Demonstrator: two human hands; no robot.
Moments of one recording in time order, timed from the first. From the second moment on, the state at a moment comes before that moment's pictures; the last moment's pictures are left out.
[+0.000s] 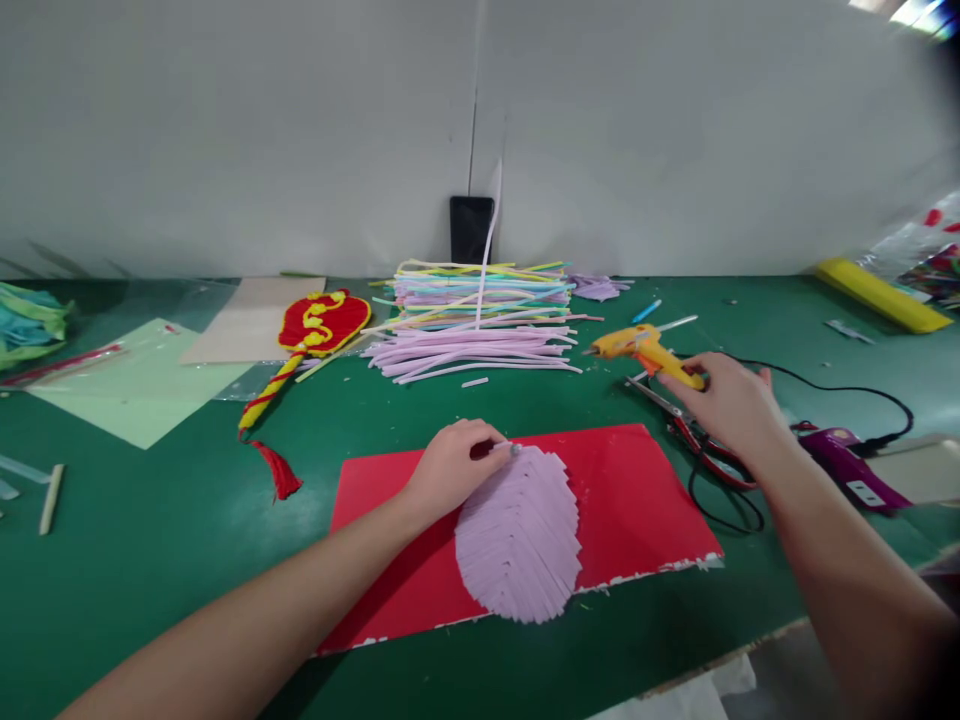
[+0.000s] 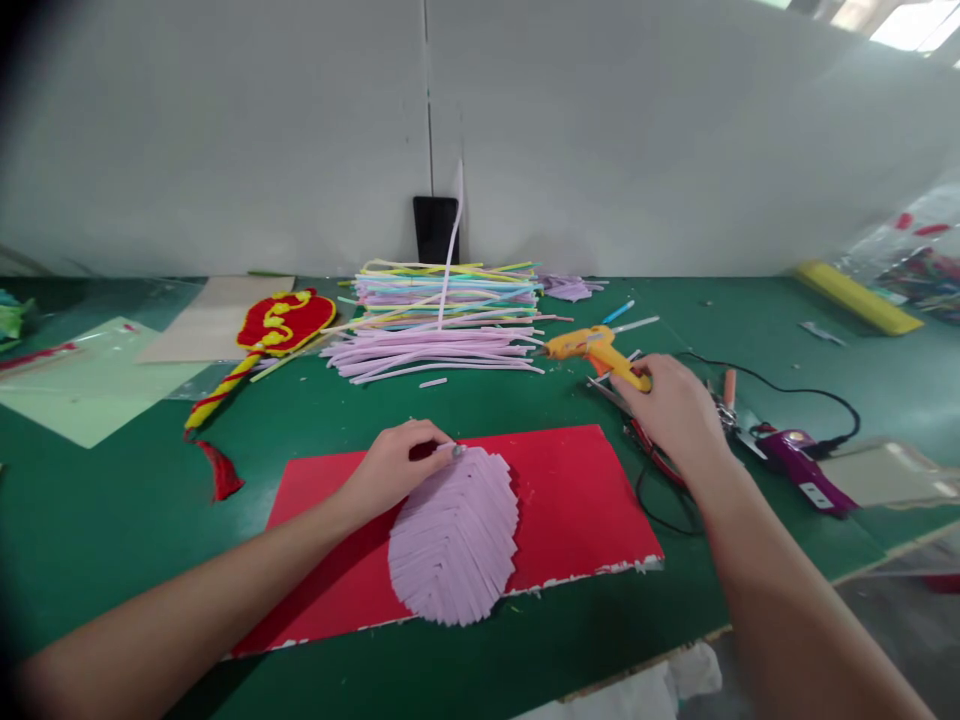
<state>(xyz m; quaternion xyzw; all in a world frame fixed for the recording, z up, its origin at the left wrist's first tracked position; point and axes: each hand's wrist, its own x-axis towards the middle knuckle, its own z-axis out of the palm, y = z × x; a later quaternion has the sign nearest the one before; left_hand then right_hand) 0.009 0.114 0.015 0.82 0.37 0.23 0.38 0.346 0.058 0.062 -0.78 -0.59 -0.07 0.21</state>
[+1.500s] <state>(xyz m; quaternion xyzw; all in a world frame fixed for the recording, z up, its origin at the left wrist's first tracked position) 0.011 0.115 0.016 0.82 0.38 0.22 0.38 0.300 0.101 0.034 -0.84 -0.54 -0.04 -0.01</state>
